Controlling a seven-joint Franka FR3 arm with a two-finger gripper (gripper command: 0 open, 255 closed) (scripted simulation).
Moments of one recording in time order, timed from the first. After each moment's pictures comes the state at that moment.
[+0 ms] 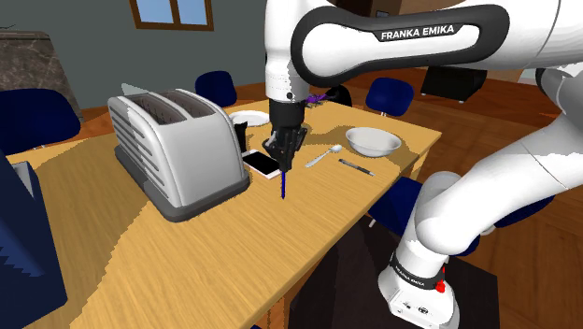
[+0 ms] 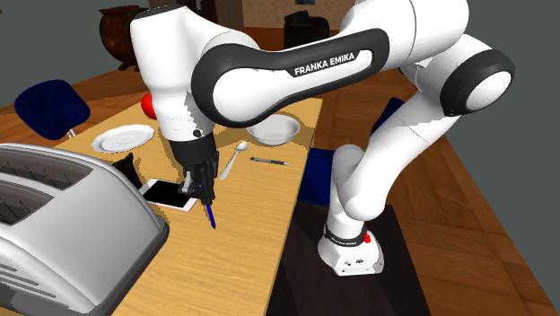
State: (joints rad) arm 0.07 -0.57 0.32 -2.28 0.15 1.72 0.37
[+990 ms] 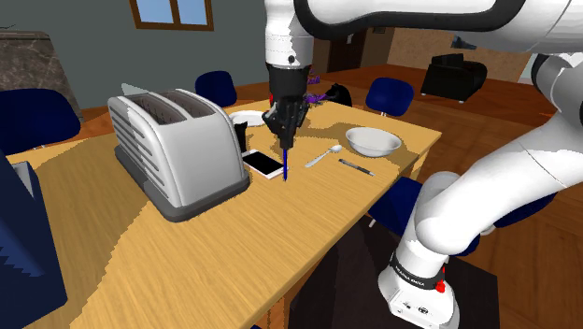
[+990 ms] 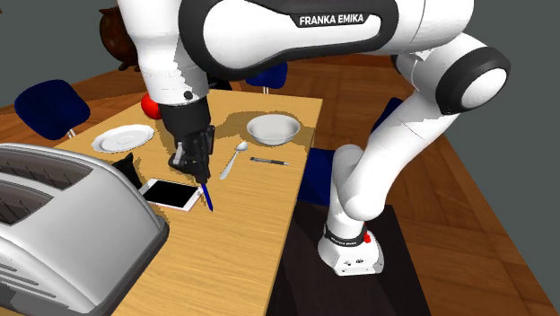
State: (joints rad) arm 0.06 -0.55 0.31 -2.10 0.13 1.56 0.38
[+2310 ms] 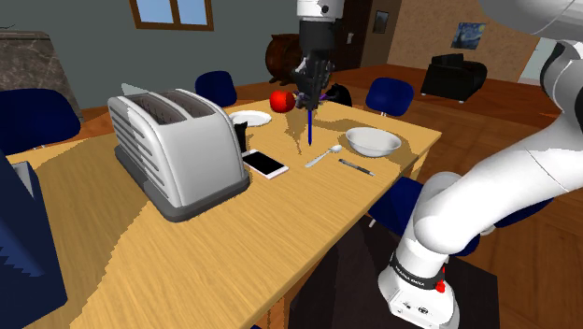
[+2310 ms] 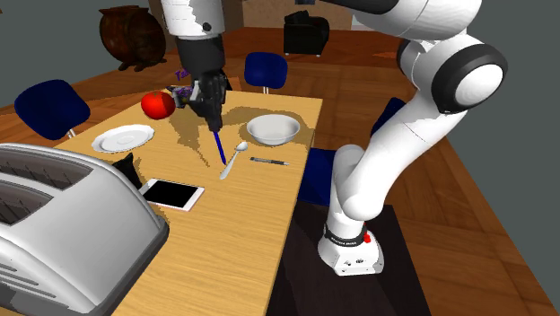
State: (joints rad) arm 0.02 -0.58 0.18 -1.94 0.07 1.36 0.24
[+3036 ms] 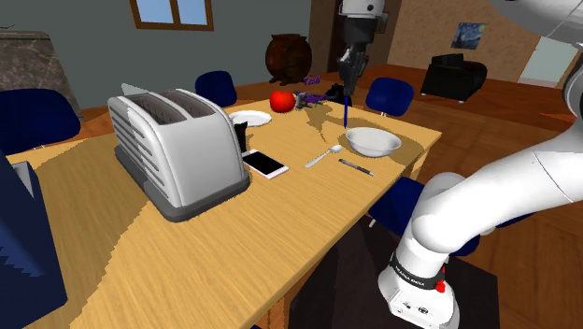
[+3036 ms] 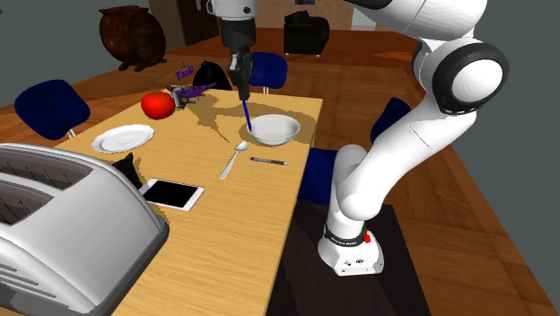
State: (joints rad) arm -0.03 -0.67 -0.05 -1.97 -0.06 1.31 -0.03
